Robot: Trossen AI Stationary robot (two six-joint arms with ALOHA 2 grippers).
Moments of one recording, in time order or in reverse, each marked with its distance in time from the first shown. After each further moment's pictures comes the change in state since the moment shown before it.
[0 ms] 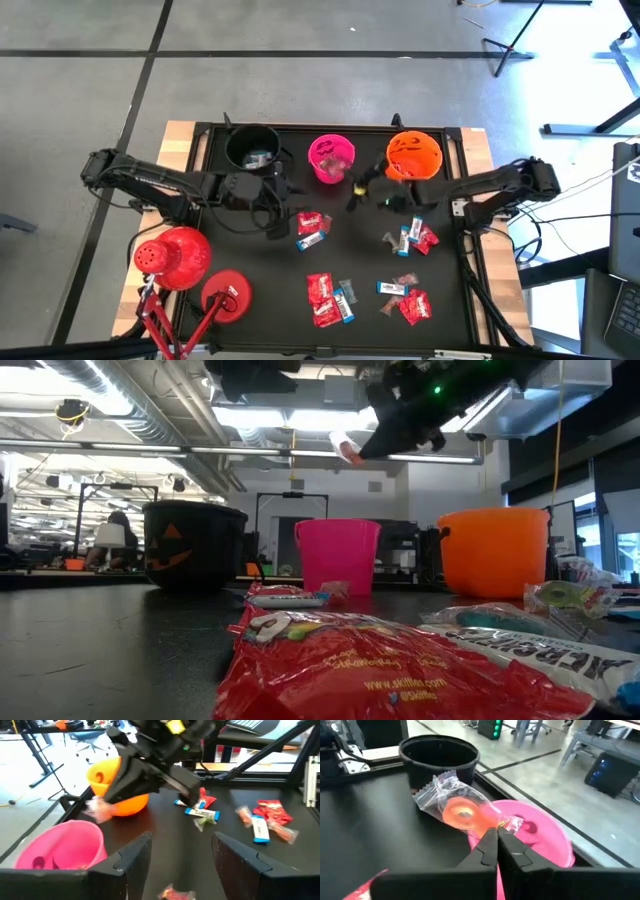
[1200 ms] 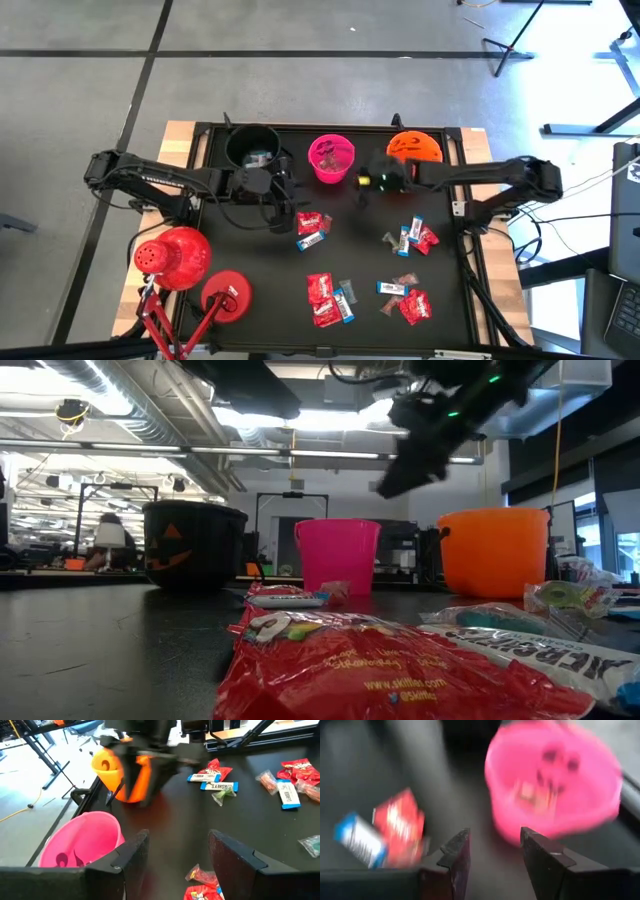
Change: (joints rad) left arm 0.068 0.043 0.000 -0.045 0.025 0.167; right arm -0.144 -0.056 0.000 -0.329 -0.438 0.024
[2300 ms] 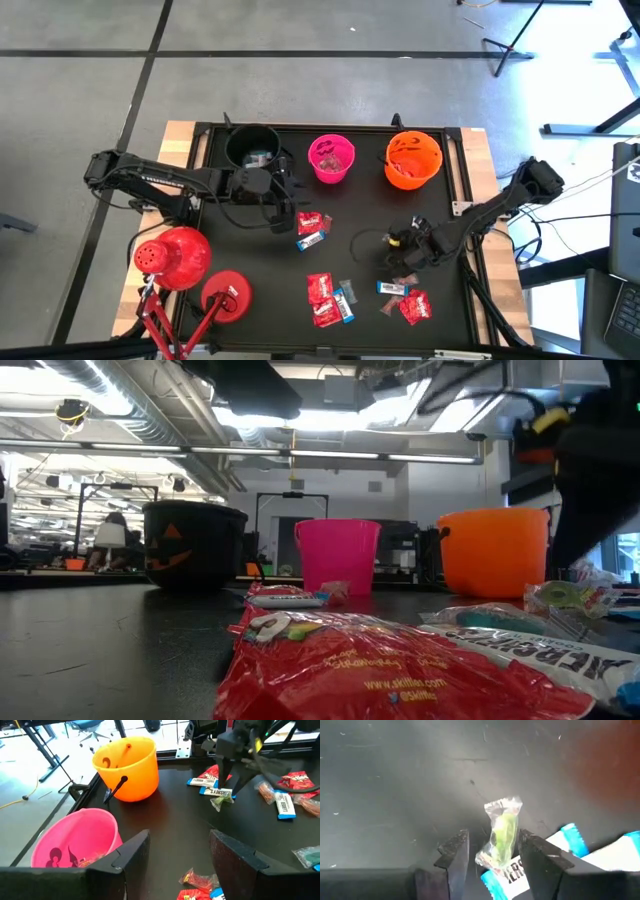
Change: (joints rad) left arm 0.000 0.000 -0.001 0.009 0.001 -0.076; right arm 0.658 0.045 -0.132 -0.485 0.179 1.045
